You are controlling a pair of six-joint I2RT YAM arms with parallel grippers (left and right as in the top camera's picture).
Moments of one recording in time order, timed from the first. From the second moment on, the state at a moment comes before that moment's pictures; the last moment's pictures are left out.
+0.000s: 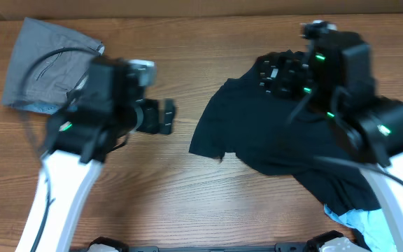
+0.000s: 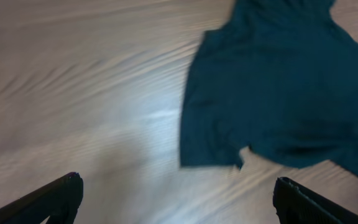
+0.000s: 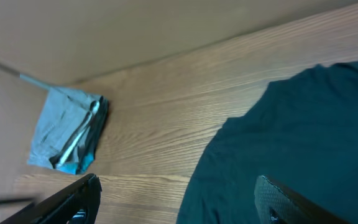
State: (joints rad) left arm -0.32 1.35 1.45 -1.03 0.14 -0.14; right arm 0.34 1.28 1.63 -0.96 -0.06 0.53
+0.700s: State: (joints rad) left arm -0.46 2.18 1.44 -0.07 0.21 -0.09; right arm 0.29 1.15 1.63 -1.31 -0.04 0.54
